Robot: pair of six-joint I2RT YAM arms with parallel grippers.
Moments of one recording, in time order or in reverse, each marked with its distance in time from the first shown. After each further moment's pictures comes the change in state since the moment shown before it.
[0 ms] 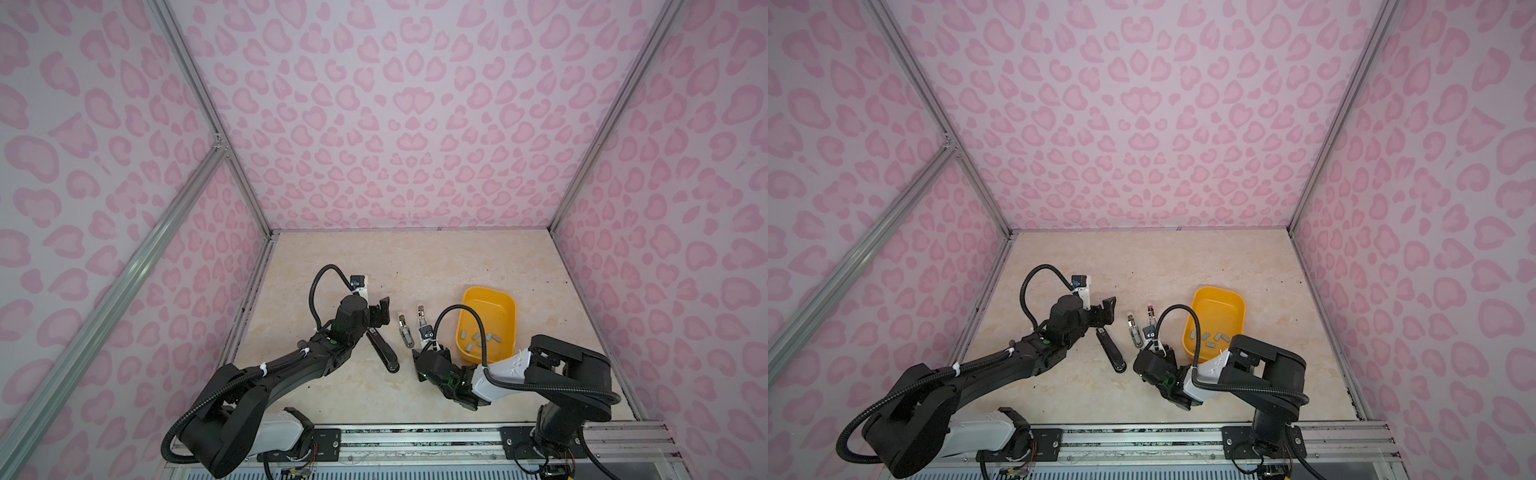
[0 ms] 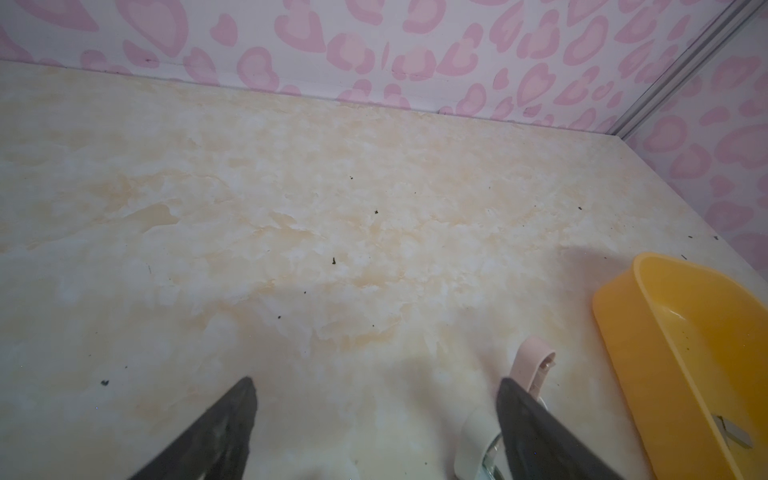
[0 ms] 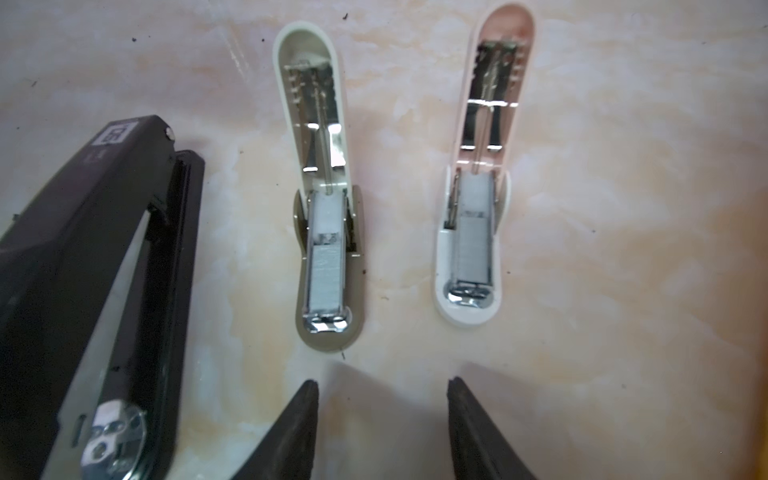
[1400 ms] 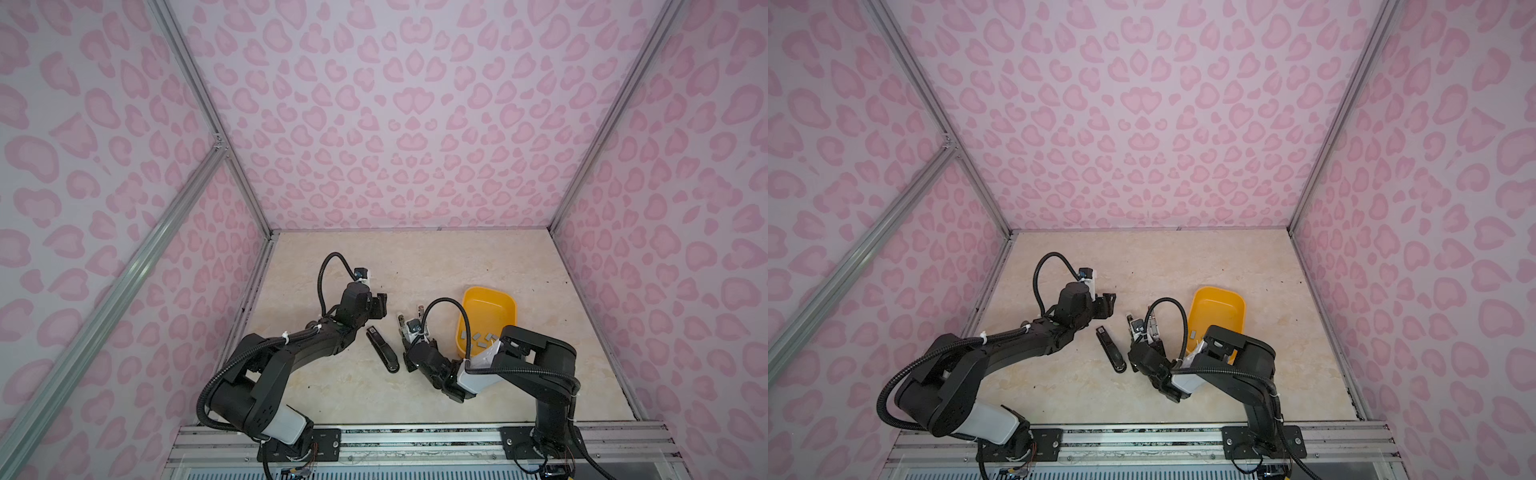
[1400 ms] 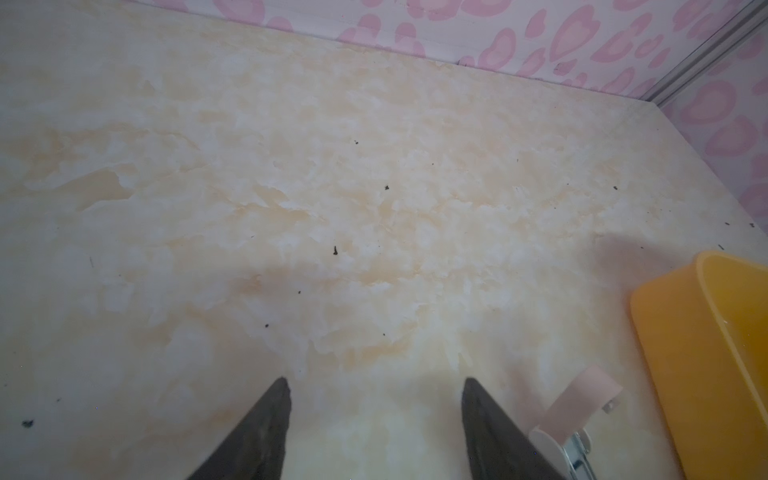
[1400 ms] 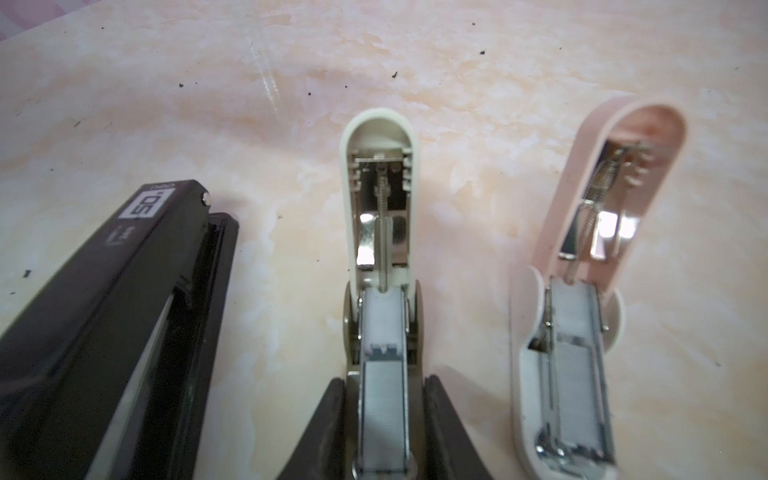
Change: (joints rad) left arm 0.095 0.220 0.127 -0.029 0.111 -0.014; right arm -0.044 0.174 0.068 0.246 -0.051 -0.144
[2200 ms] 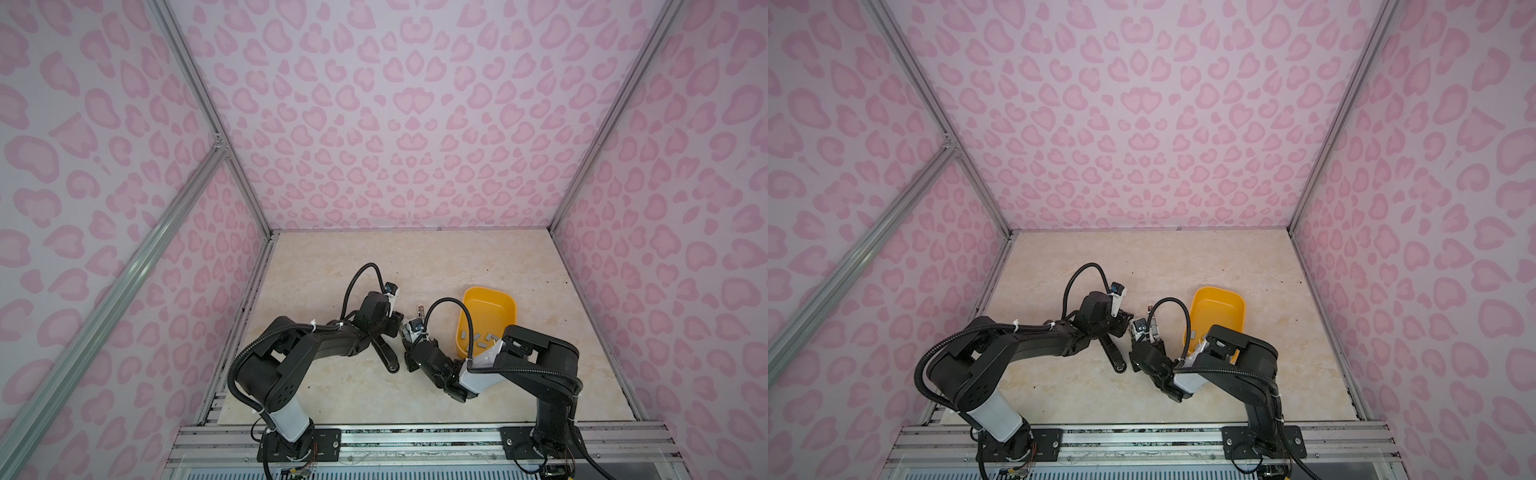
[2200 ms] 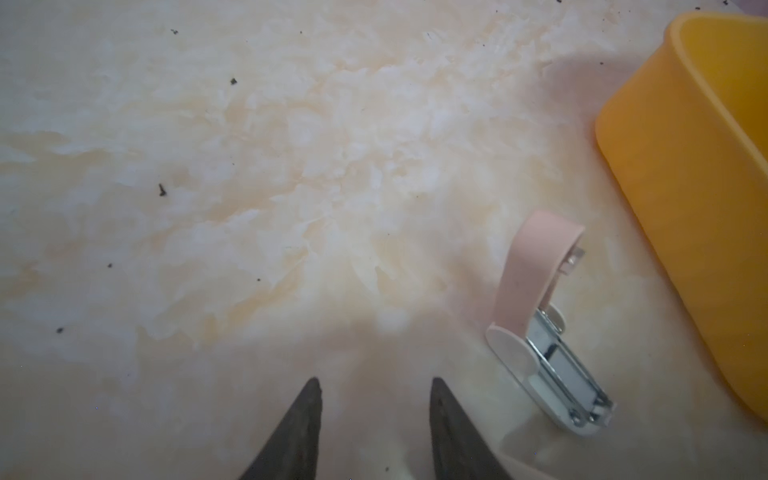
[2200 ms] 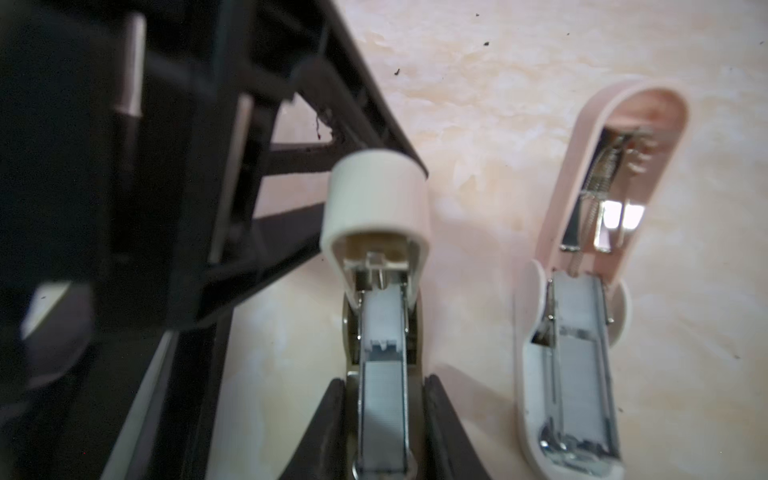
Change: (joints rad) left arm -0.126 0.145 -0.006 0.032 0.138 0.215; right arm -0.019 -0.013 -0.018 0.022 -0.042 0.043
